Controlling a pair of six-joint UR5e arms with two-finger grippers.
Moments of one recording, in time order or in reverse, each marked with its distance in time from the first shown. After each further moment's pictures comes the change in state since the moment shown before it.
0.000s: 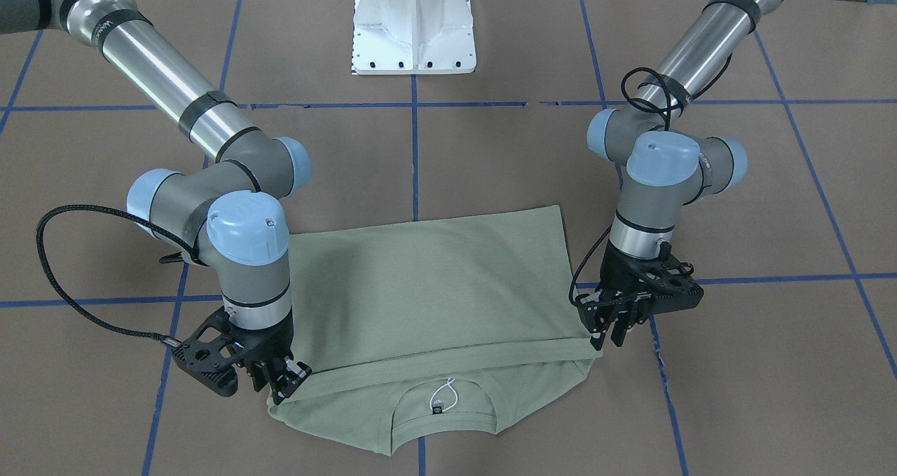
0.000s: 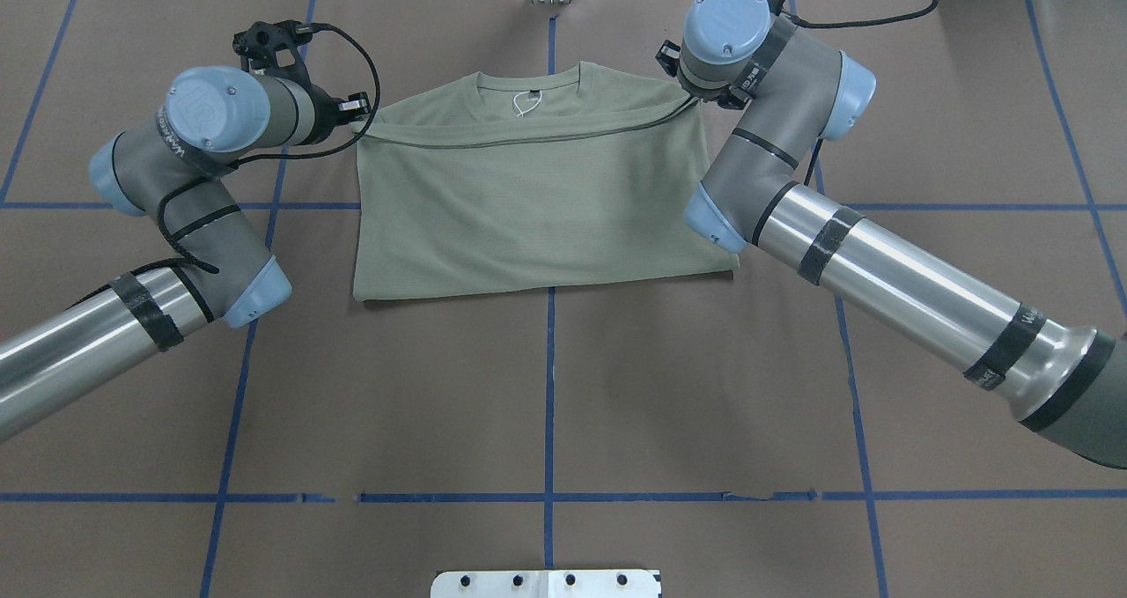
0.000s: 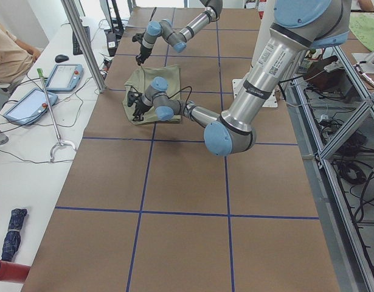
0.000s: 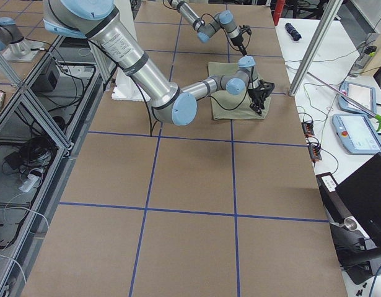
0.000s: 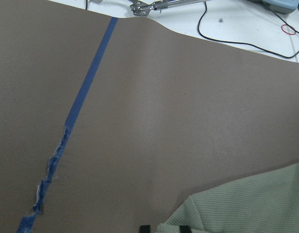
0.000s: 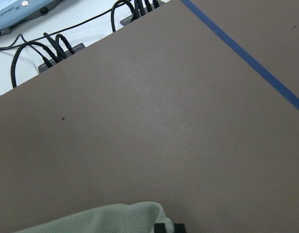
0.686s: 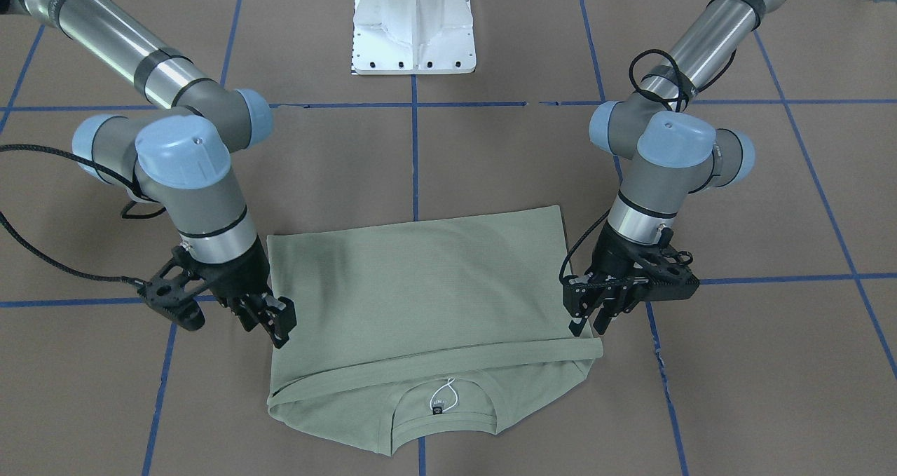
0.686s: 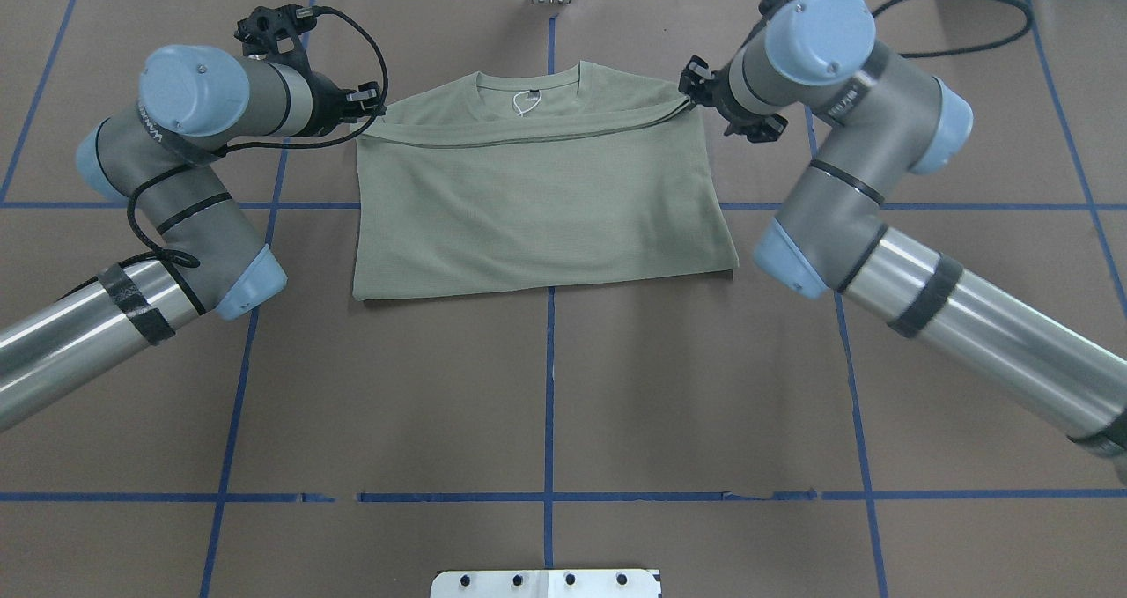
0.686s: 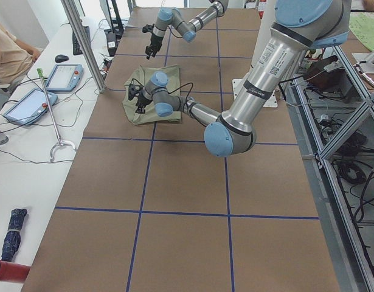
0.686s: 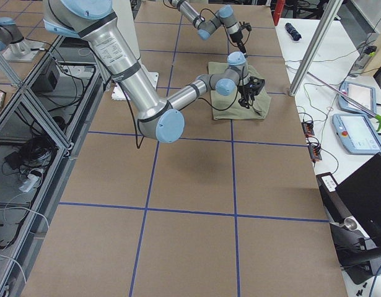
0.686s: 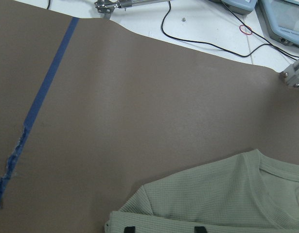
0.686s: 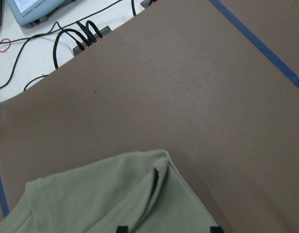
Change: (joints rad) left arm -0.016 0.012 -0.076 -0.043 -0.119 -0.024; right arm -0.010 -0.277 0.438 -0.012 0.148 0.055
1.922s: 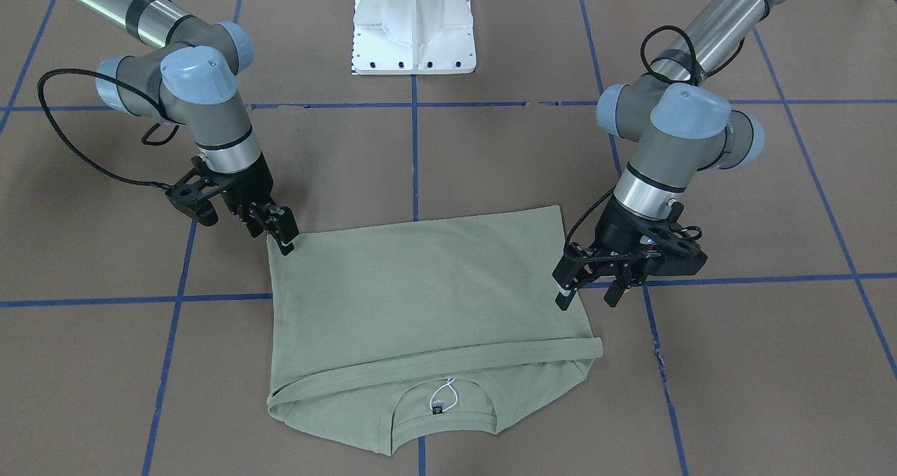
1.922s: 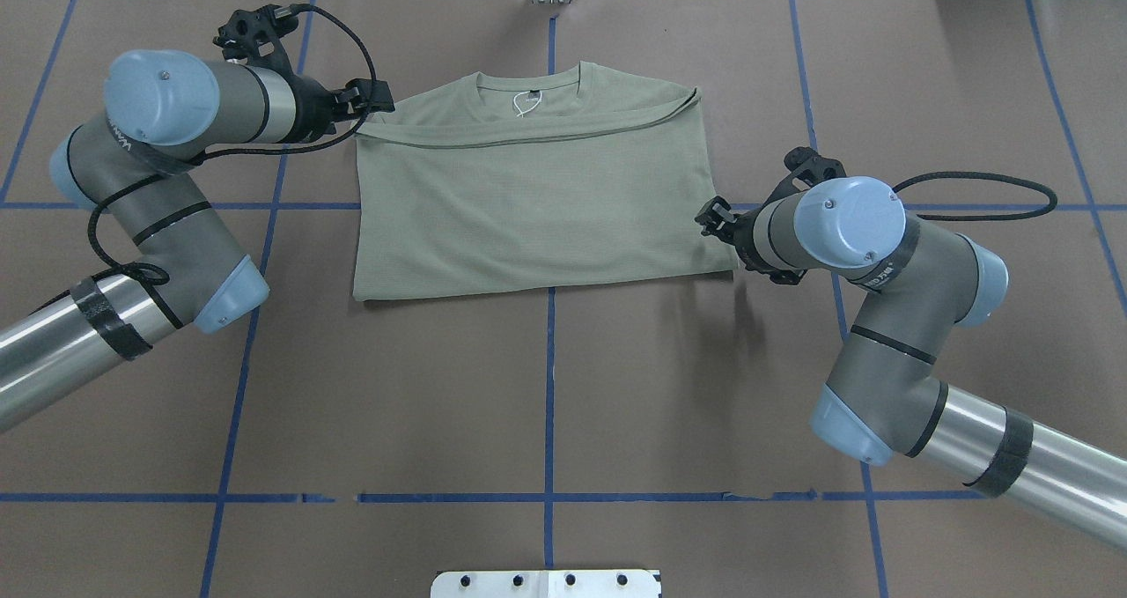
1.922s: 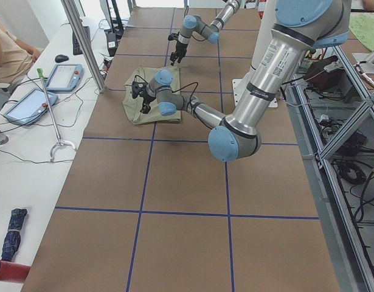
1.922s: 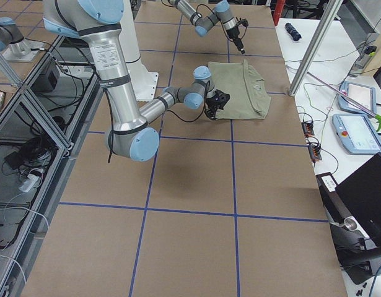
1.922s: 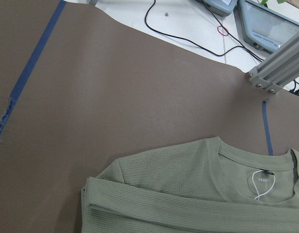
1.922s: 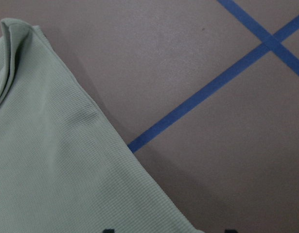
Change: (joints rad) left arm 0.000 0.049 -0.085 -0.007 -0.017 -0.077; right arm -0.192 -0.225 0.191 0.012 -0.100 0.182
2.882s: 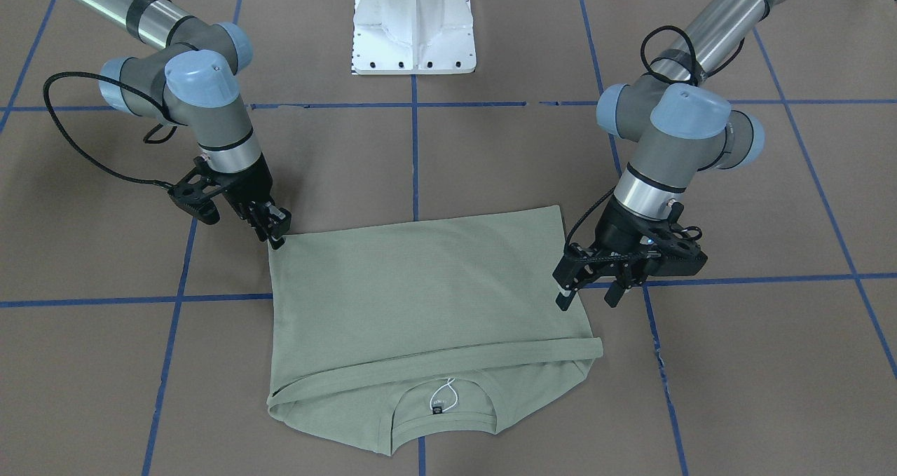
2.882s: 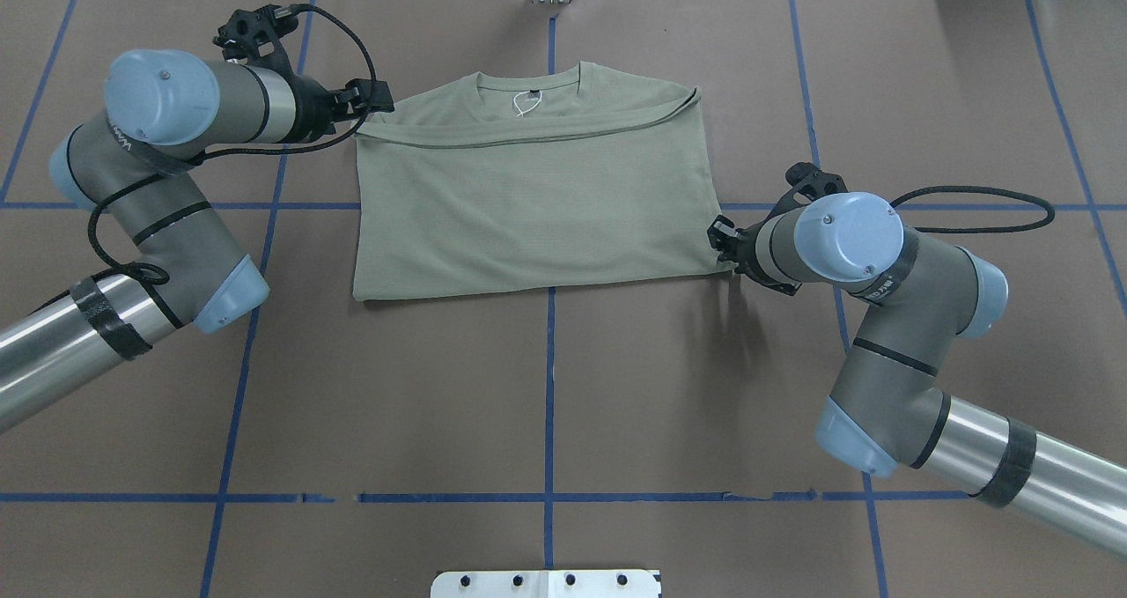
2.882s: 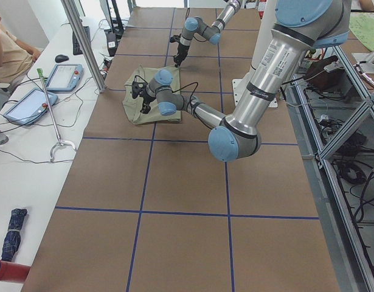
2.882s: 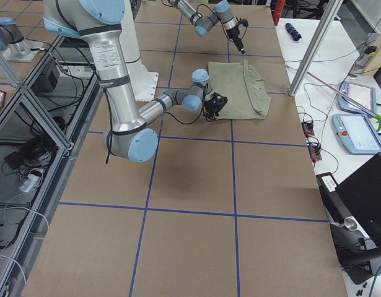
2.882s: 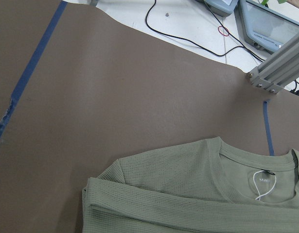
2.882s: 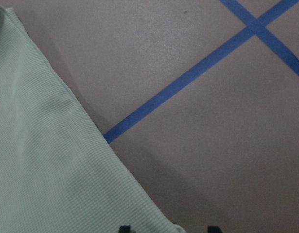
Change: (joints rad) left arm 0.000 0.000 0.000 0.002 -0.001 0.001; right arm -0.016 -0.019 0.002 -0.001 0.000 0.002
